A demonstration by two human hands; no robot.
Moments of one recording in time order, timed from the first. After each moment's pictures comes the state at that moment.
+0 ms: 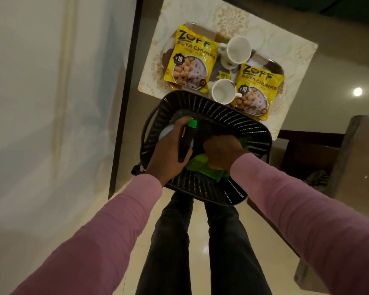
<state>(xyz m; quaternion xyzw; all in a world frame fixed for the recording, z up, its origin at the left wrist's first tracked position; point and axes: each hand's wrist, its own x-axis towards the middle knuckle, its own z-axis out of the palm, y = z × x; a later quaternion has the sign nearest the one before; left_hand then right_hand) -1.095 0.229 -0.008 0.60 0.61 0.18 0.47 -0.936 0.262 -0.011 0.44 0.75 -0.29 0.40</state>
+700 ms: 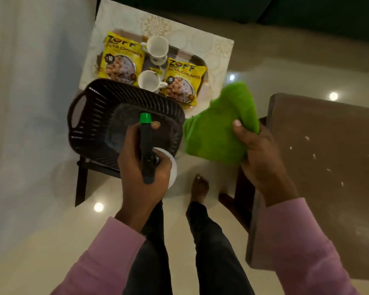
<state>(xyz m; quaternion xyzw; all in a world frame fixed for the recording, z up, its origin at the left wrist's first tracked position) -0.935 0.135 0.121 0.50 0.64 0.41 0.42 -0.732 0.157 0.114 0.62 0.16 -0.63 -0.45</state>
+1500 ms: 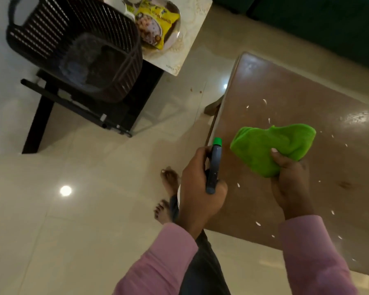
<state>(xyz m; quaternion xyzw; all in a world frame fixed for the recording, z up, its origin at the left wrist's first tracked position) -0.704 -0.083 0.095 0.41 0.65 0.34 0.55 -0.515 -0.042 0.071 0.72 0.15 -0.49 -0.47</state>
